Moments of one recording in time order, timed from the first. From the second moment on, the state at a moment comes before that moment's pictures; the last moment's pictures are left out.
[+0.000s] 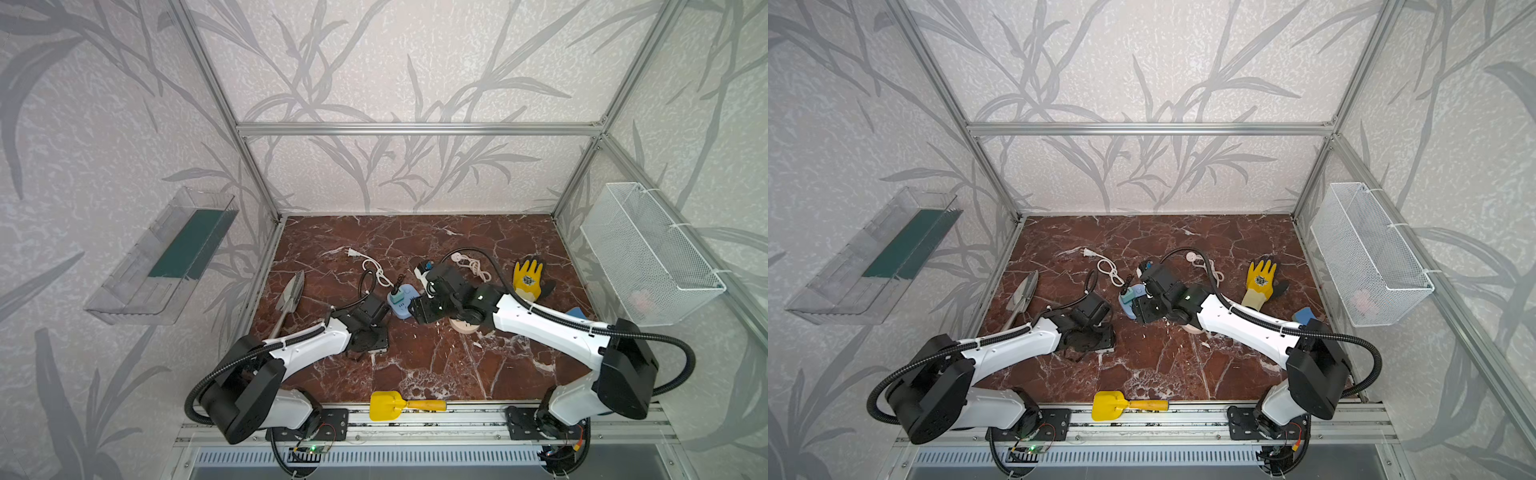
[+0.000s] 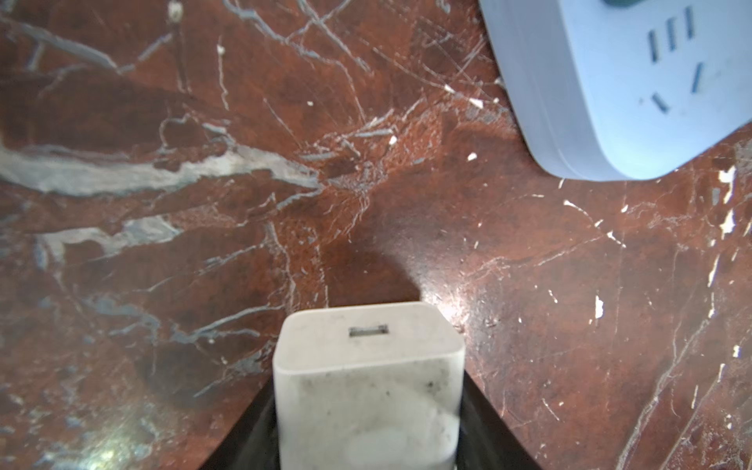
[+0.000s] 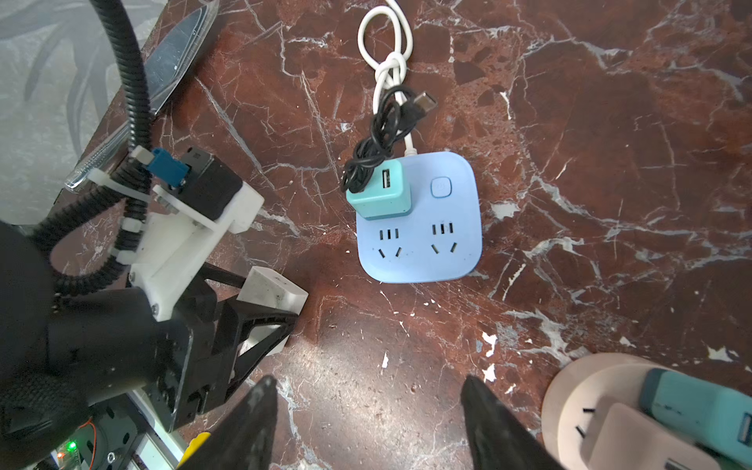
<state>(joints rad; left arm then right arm) -0.66 1.37 0.64 -0.48 -0.01 -0.76 0.88 1.52 1.14 -0.48 0.00 0.44</state>
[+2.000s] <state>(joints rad) -0.65 1.04 0.93 -0.77 0.19 -0.20 0.55 1.66 1.38 -0.66 -0.98 0.55</state>
